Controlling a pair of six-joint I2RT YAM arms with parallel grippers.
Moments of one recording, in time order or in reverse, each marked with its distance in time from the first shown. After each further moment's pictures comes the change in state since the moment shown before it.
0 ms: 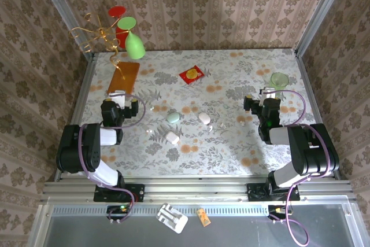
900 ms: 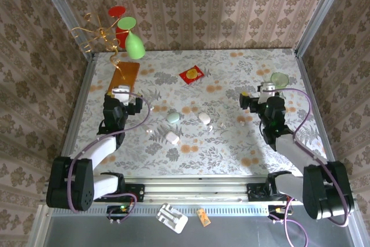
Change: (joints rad) left arm -0.171 -0.380 0.042 -0.349 -0.137 -0.006; right arm 0.100 -0.411 0.041 -0.352 -0.121 -0.039
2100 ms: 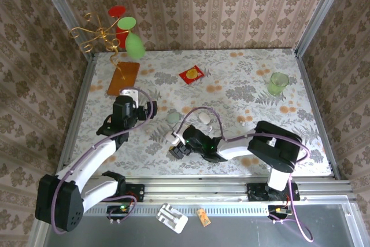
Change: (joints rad) left arm -0.204 -0.158 0.150 -0.553 0.019 -0.355; right arm 0.907 0.678 0.299 -0.025 0.115 0.051
